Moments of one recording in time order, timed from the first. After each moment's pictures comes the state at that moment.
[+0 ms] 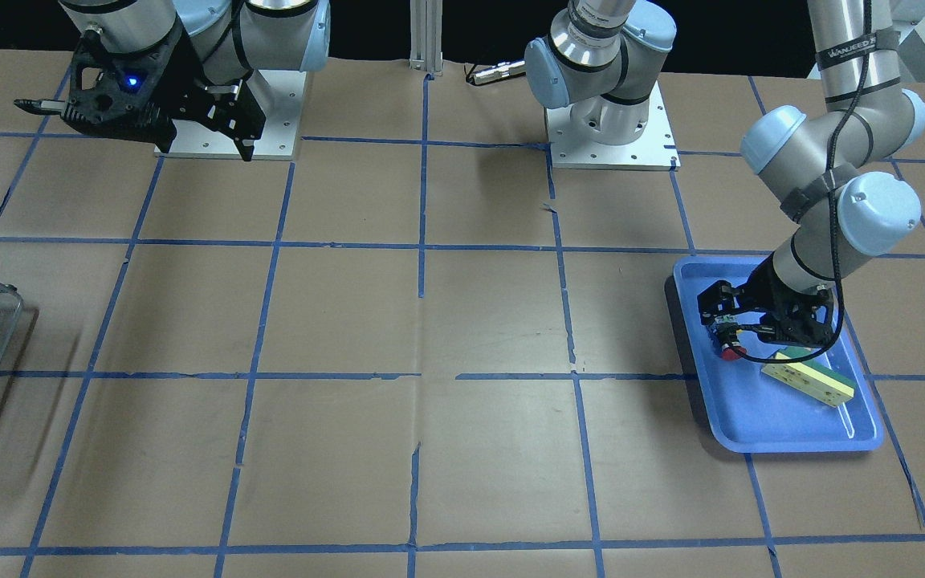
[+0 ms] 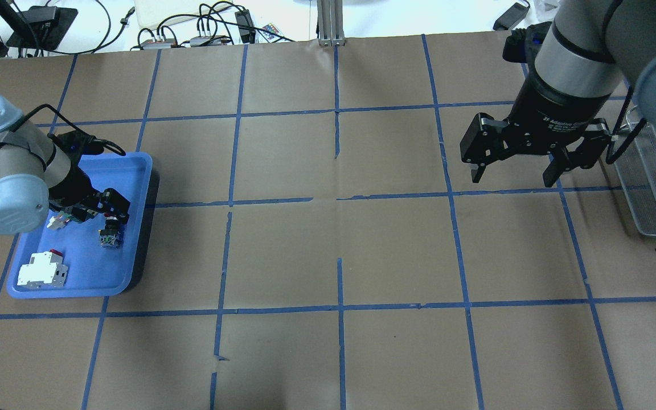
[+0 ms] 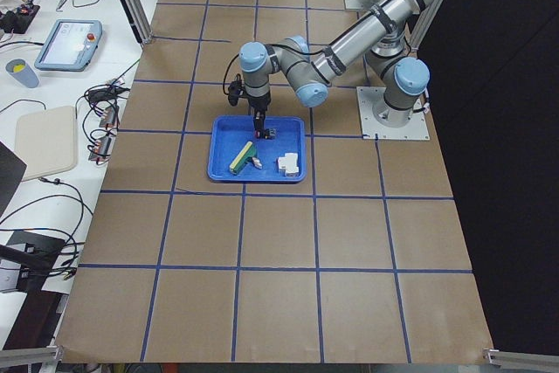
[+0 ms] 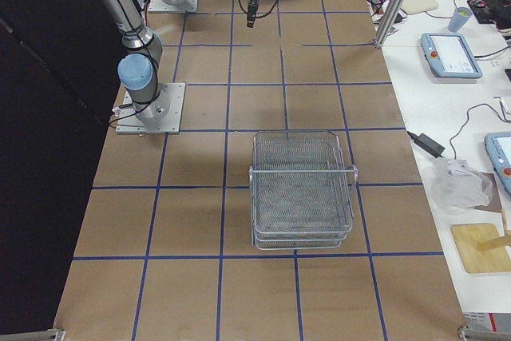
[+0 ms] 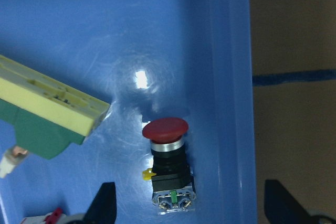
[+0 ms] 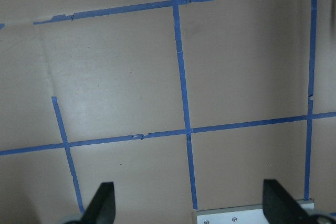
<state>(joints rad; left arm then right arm) -1.12 -1.81 -2.02 -0.96 1.60 0.55 1.57 -1.68 1.65 -1.43 -1.55 0.11</state>
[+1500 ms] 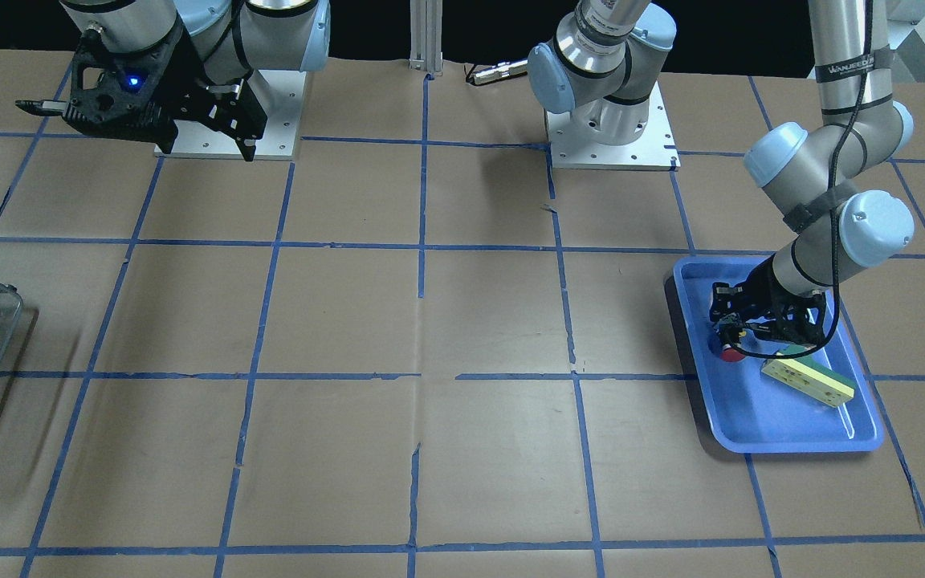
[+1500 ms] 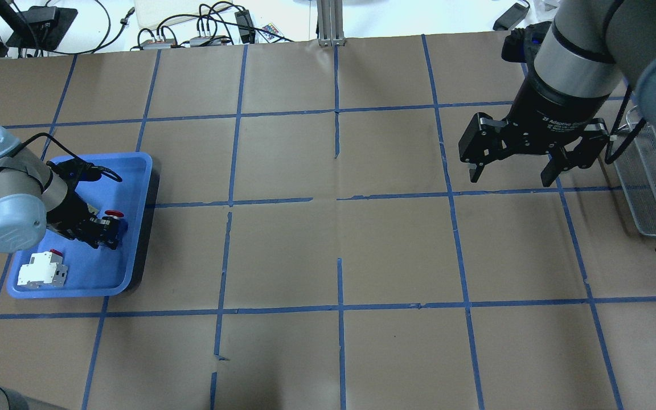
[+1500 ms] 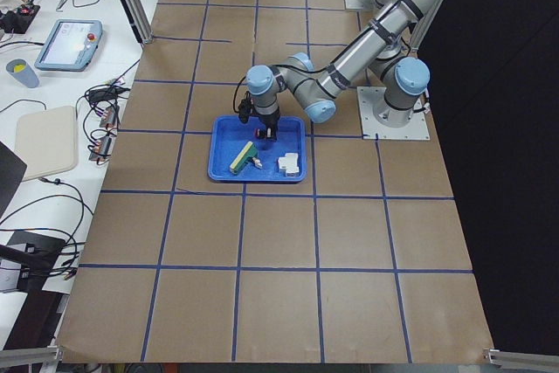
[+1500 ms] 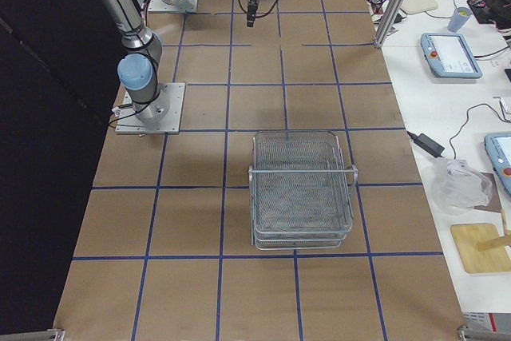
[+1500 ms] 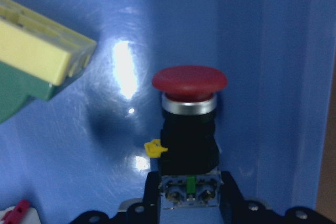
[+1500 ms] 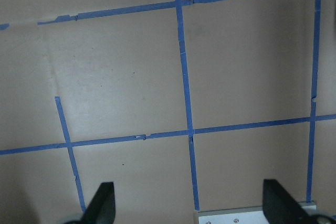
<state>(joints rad) -1.06 -1.84 -2.06 -0.94 1.60 0.66 1.57 -1.68 1.65 -1.44 -1.54 0.11</state>
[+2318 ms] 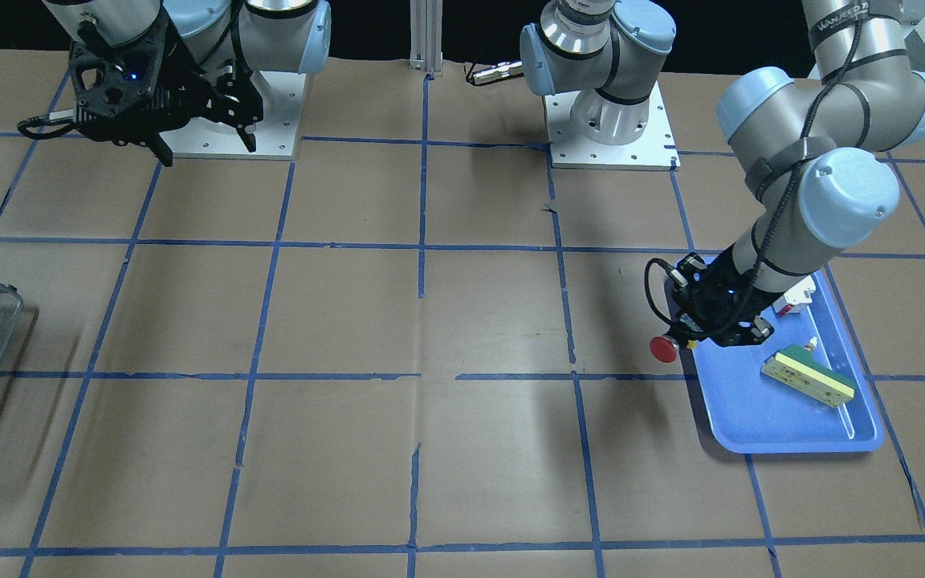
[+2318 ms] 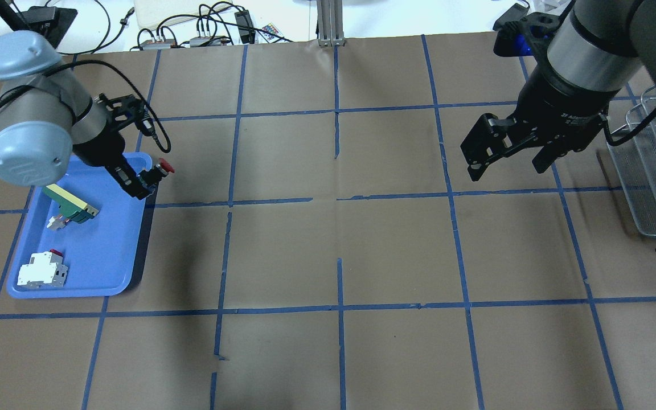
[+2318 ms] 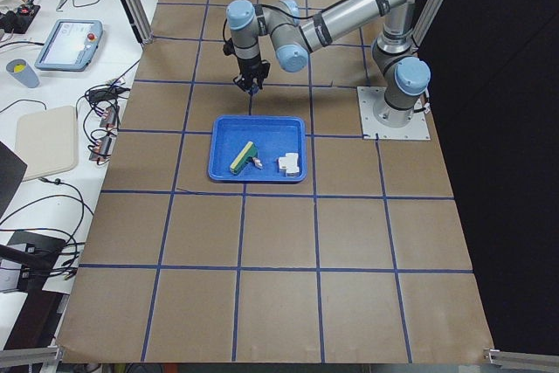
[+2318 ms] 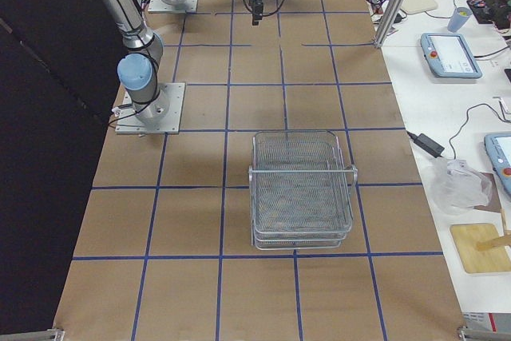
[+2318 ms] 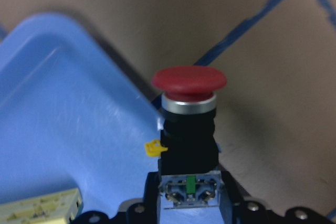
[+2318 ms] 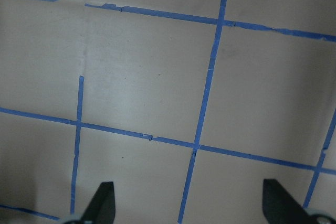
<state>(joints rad) -1.39 -1.76 -1.79 -1.25 1.59 1.19 1.53 -1.69 1.65 -1.46 -1.46 -0.25</state>
